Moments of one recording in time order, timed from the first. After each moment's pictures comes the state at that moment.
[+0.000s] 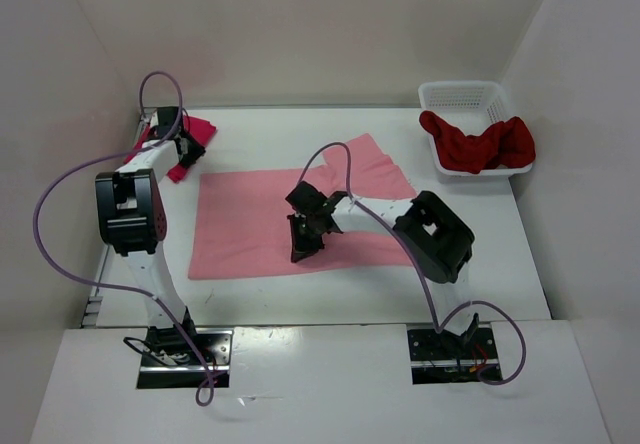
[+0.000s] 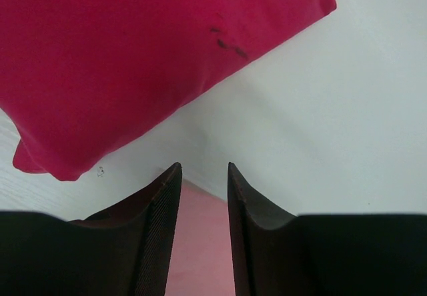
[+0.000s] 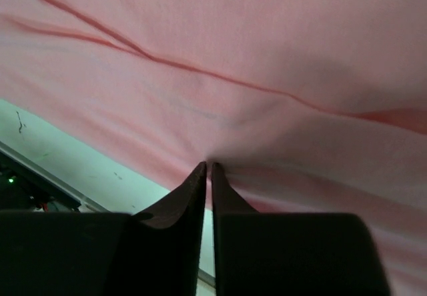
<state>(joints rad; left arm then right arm) 0.14 2.03 1.50 -0.29 -0.09 -0.66 0.87 1.99 1.29 -0.40 -0.23 0.76</state>
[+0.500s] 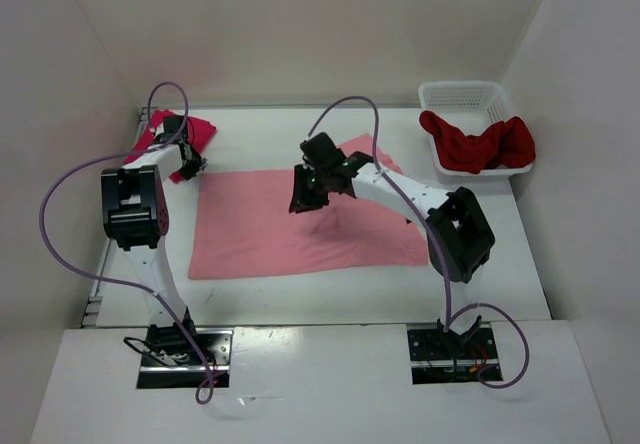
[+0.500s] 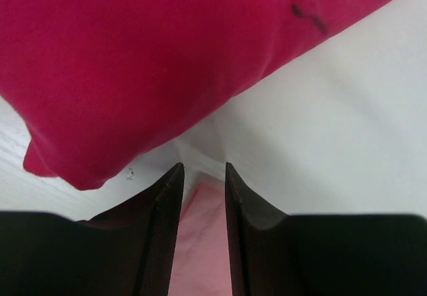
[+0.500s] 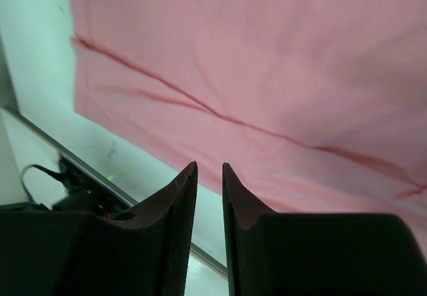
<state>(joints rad) 0.14 2.09 1.47 -0.32 -0.14 -0.62 0.75 1.91 1.49 -0.53 -0.23 0.68</state>
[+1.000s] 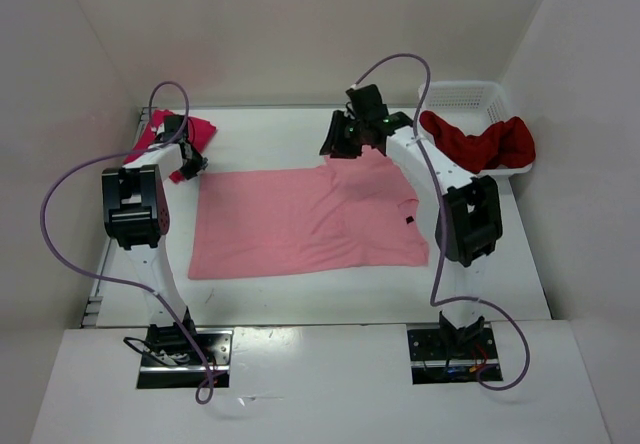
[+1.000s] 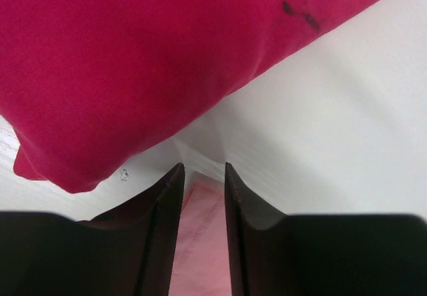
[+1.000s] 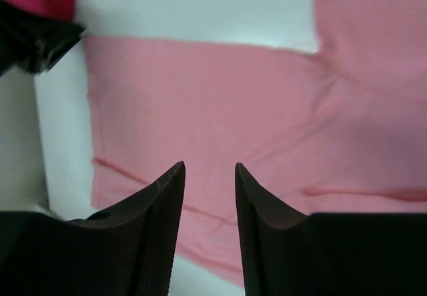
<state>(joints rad) 0.13 2.10 1.49 -0.33 -0.13 -0.60 0.46 1.94 1.73 -0.55 -0.24 0.59</state>
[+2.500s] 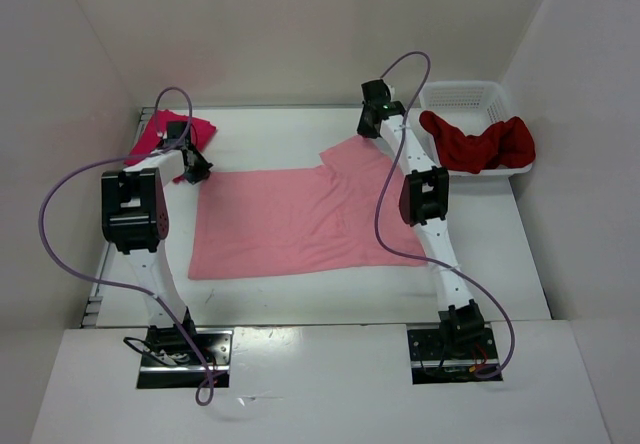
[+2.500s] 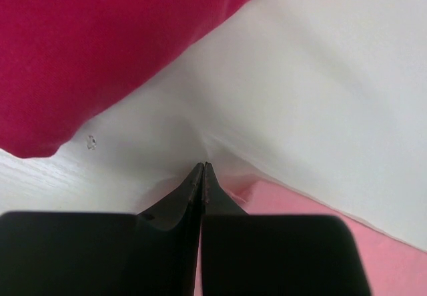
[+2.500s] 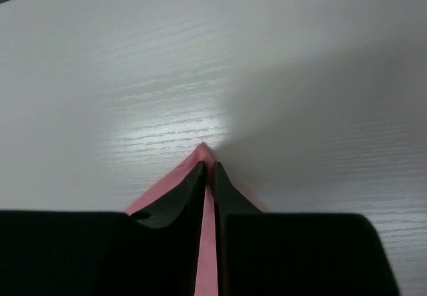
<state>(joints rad) 0.12 2.05 1.39 -0.27 -0.04 -0.59 0.25 2.84 2.79 -0.80 0.16 0.46</state>
